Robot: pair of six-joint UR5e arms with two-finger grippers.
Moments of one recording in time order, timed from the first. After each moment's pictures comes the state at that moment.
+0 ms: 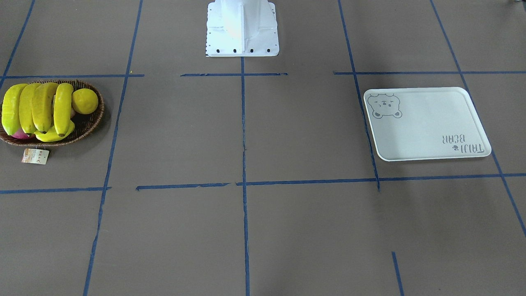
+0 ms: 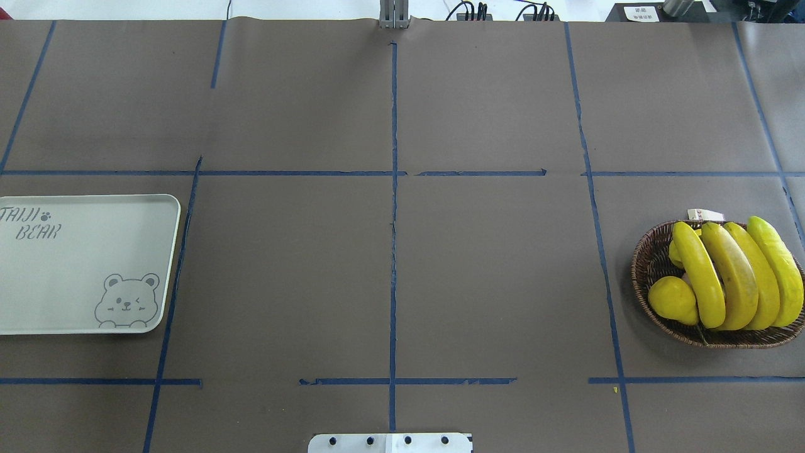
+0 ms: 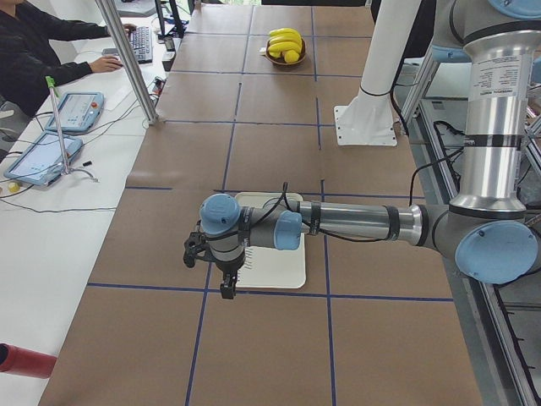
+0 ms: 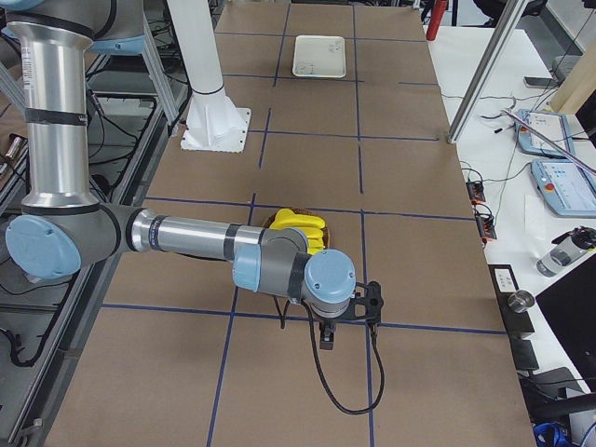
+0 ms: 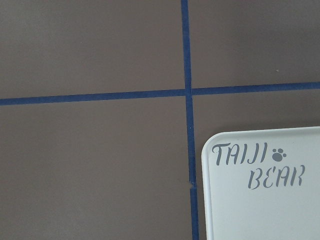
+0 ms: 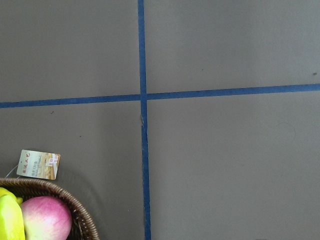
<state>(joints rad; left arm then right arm) -1.53 -1.55 -1.62 -1.61 -2.32 -0.02 1.73 -1.61 1.57 -1.62 2.46 -0.13</state>
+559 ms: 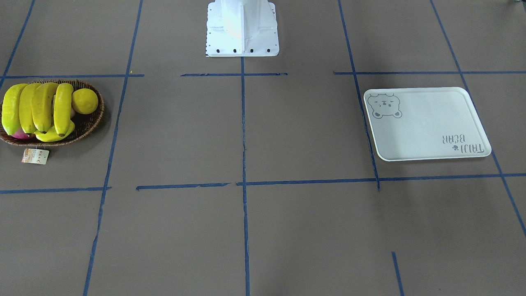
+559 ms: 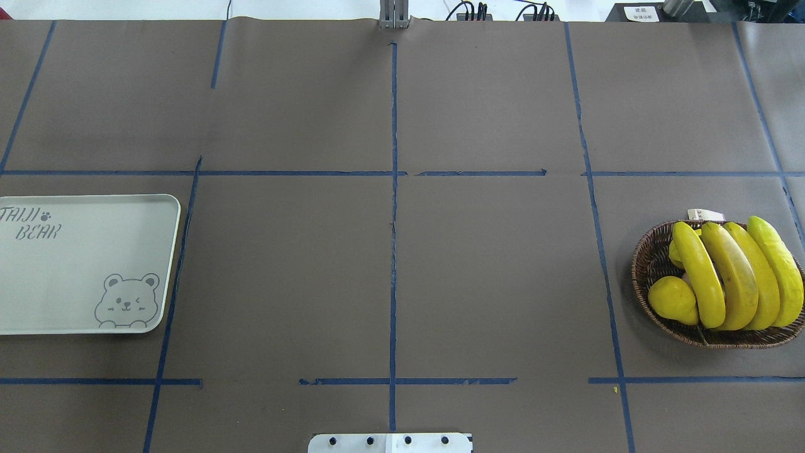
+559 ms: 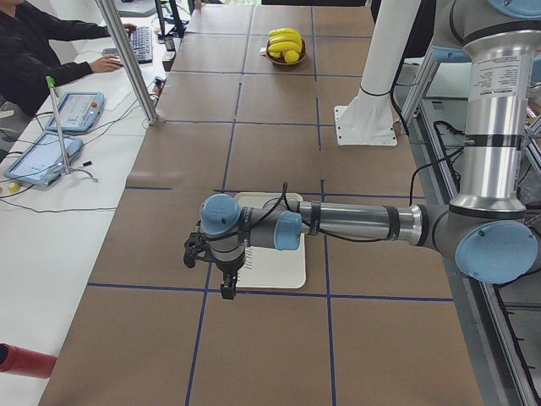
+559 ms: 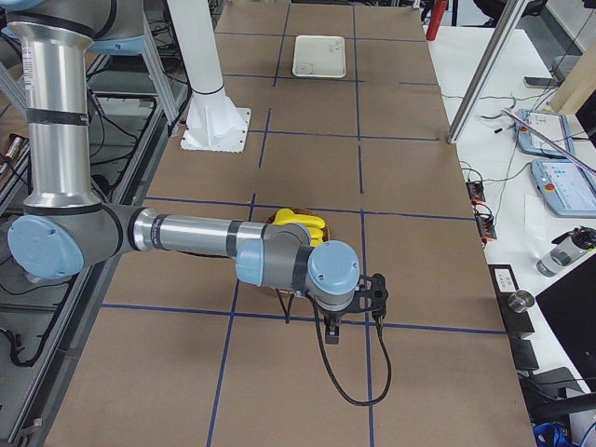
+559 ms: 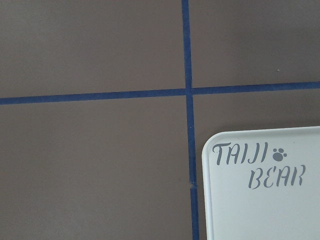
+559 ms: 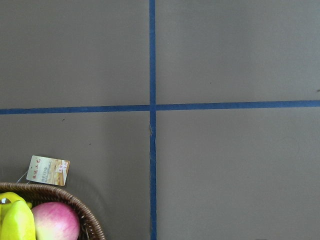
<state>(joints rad) -1.53 -1.55 -1.62 -1.61 -2.32 -0.03 1.73 -1.59 1.59 -1.62 2.46 -0.13</state>
